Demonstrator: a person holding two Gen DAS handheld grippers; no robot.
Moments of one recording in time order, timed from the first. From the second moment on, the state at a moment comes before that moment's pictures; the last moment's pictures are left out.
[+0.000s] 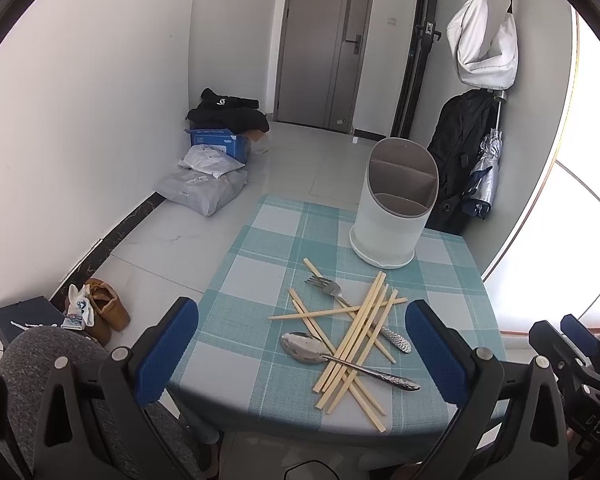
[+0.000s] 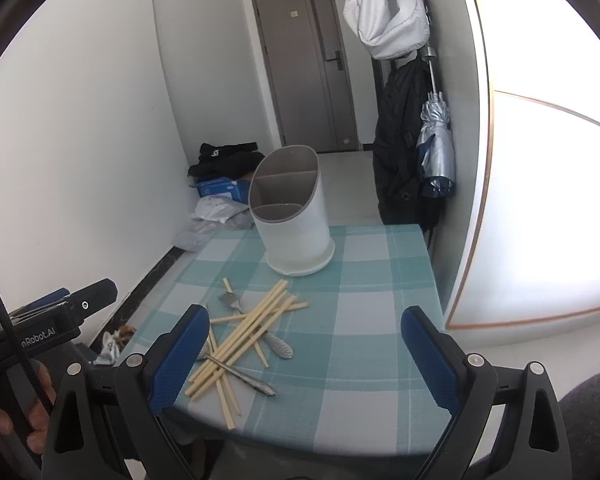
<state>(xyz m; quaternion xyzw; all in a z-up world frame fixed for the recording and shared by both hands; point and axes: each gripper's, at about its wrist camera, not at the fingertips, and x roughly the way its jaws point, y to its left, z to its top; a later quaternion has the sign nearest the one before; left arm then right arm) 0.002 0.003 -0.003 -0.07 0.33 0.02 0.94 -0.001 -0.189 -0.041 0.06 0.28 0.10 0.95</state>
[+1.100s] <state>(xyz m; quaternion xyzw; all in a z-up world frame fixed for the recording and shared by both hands) -0.001 0.002 -0.003 -0.08 0.33 0.02 0.94 -0.004 -0.188 -0.040 0.05 0.26 0.09 0.96</state>
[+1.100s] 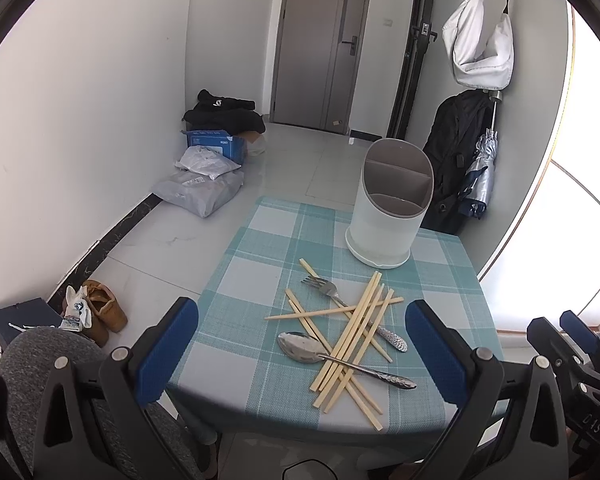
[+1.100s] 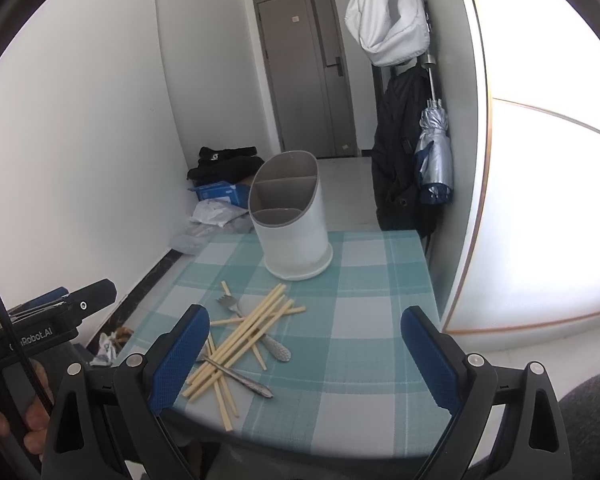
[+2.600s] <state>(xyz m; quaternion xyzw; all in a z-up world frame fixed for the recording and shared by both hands) 0.050 0.097 -0.040 -0.25 0.43 0.06 0.87 0.167 -0.060 -0.094 -0.10 0.43 0.32 0.84</state>
